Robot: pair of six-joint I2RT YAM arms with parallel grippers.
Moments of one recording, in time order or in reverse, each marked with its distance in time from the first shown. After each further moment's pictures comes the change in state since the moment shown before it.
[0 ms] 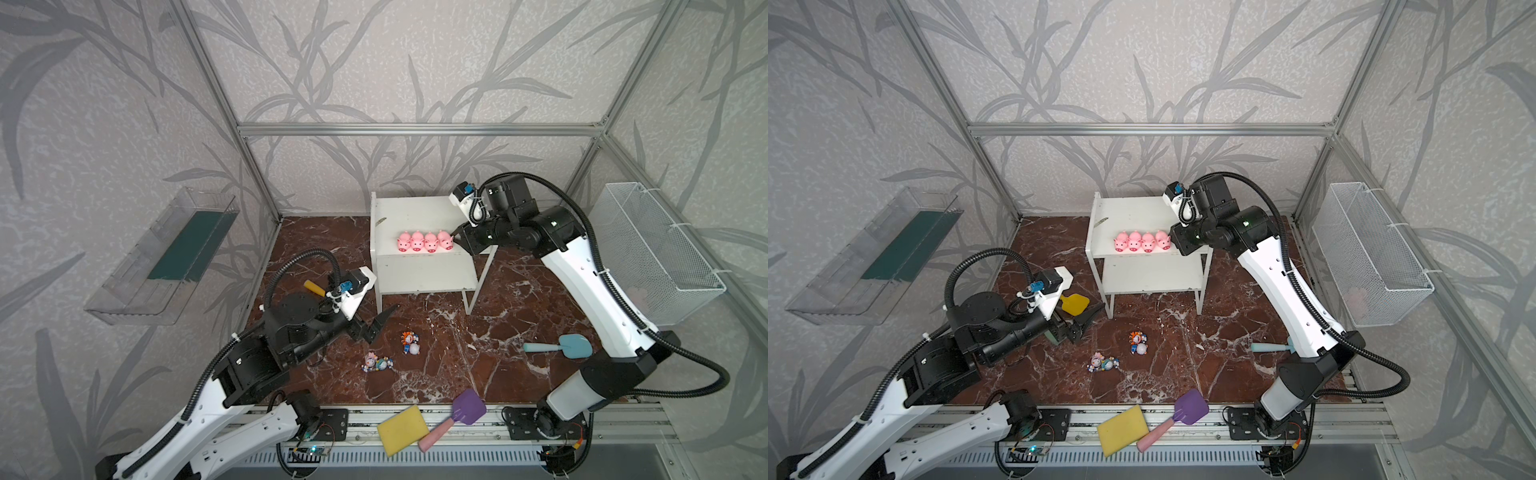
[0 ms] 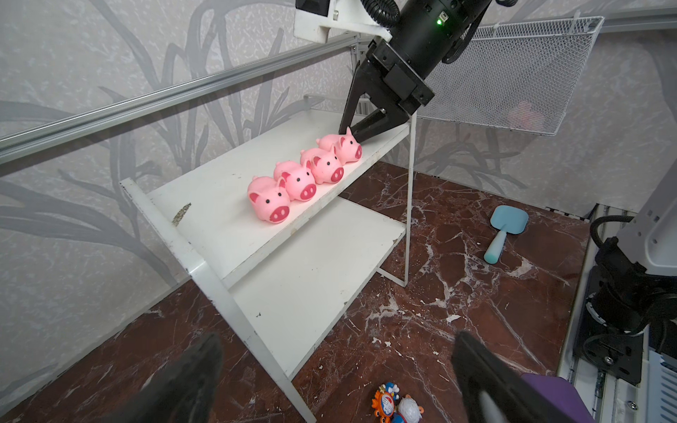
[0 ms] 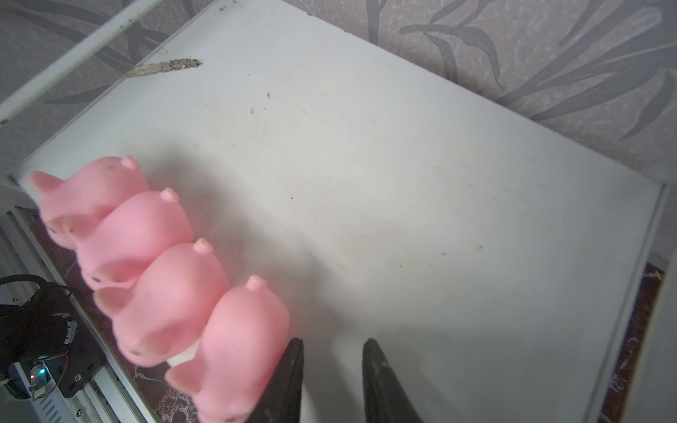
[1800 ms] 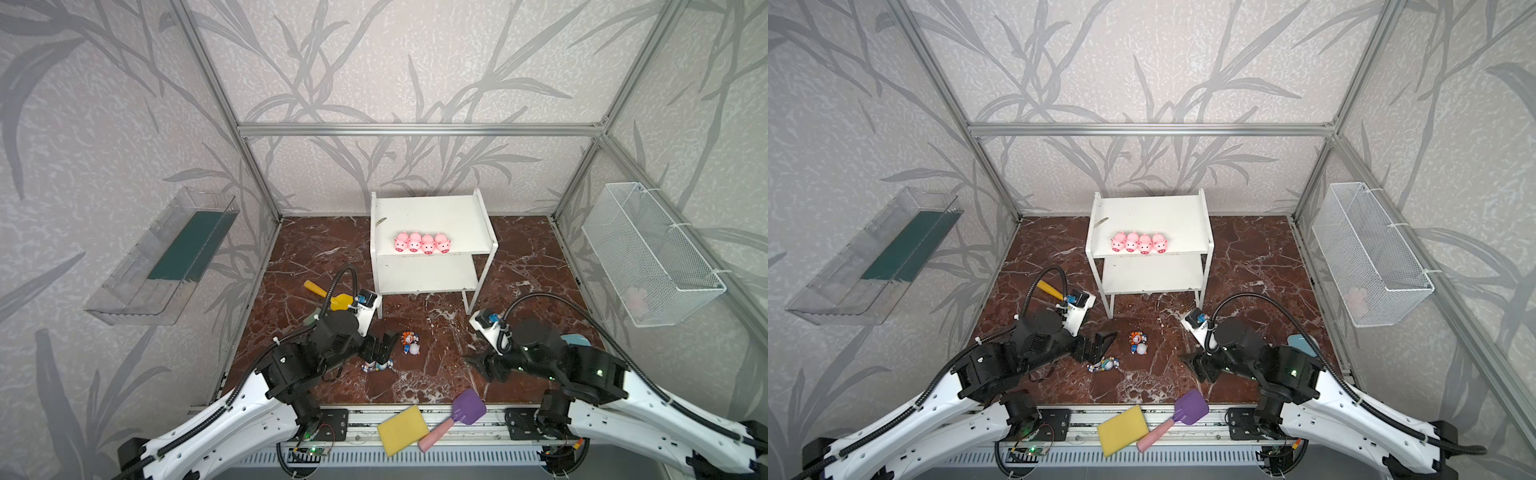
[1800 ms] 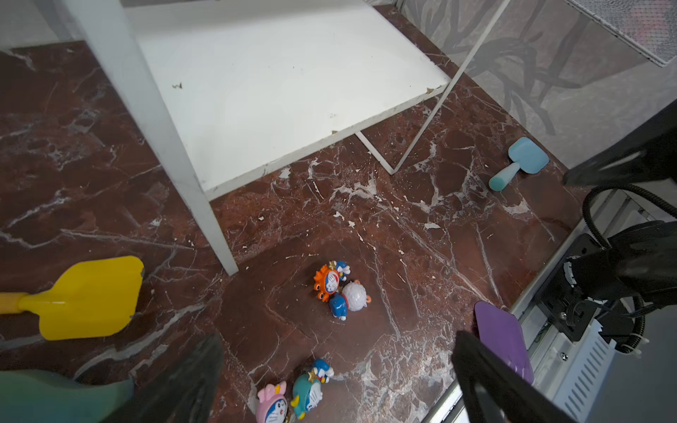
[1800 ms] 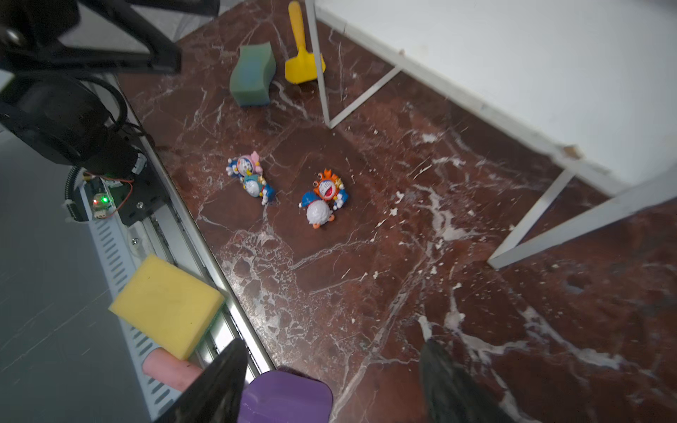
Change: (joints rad) left arm -0.042 -0.023 -0.362 -0.049 -0.039 -0.514; right arm 0.520 -0.938 -1.355 0.451 0.182 0.293
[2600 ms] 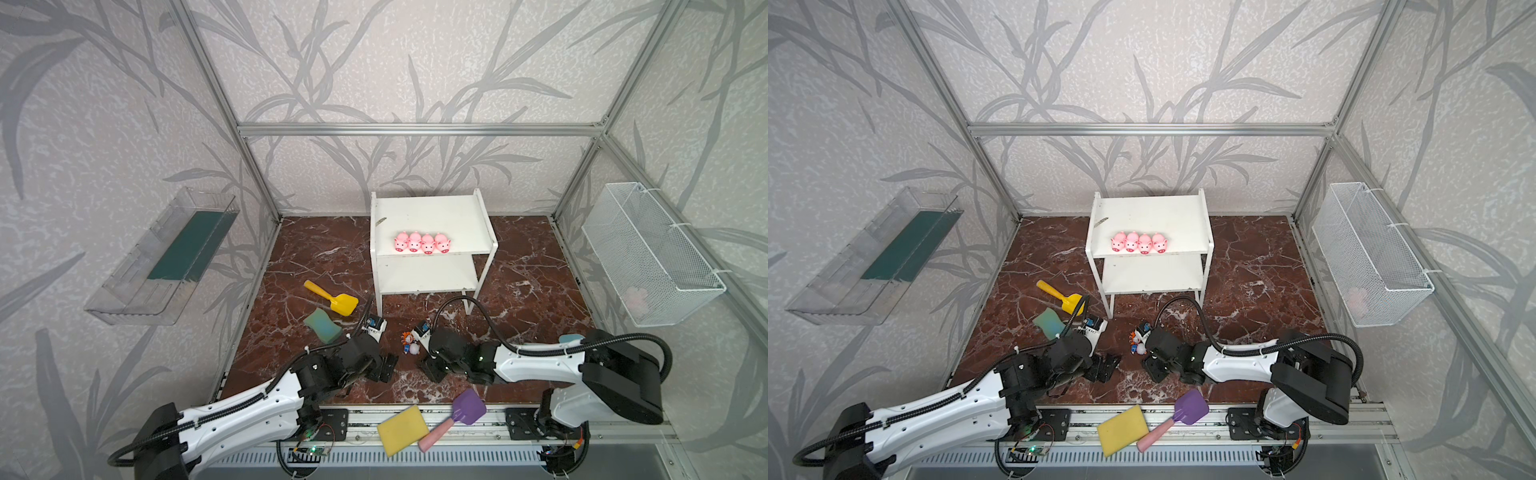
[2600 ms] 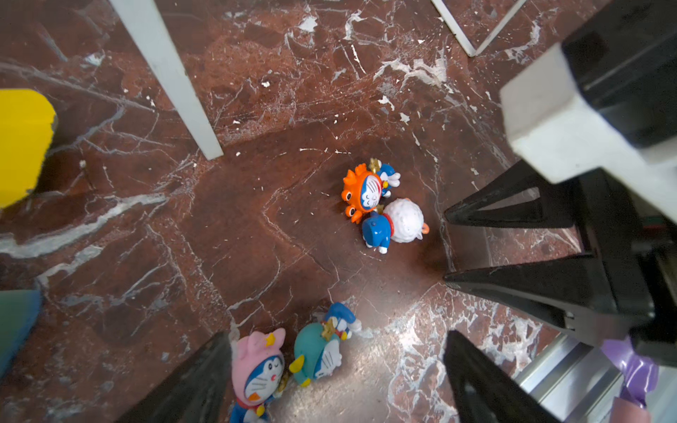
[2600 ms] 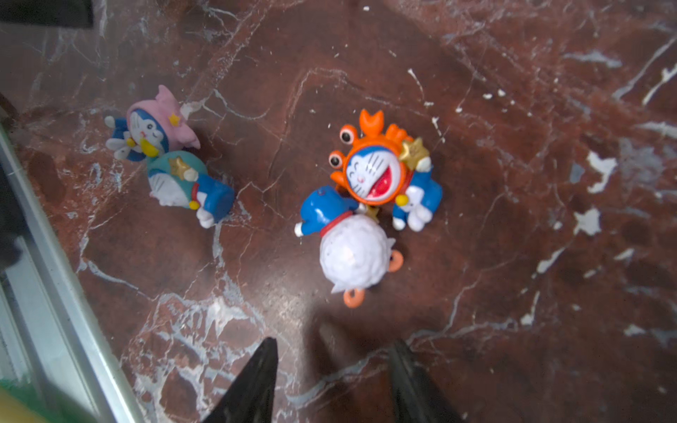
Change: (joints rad) left arm -0.111 0.153 -0.270 0.179 -0.107 -0.156; right arm 0.044 0.824 -0.023 0.671 0.016 0.153
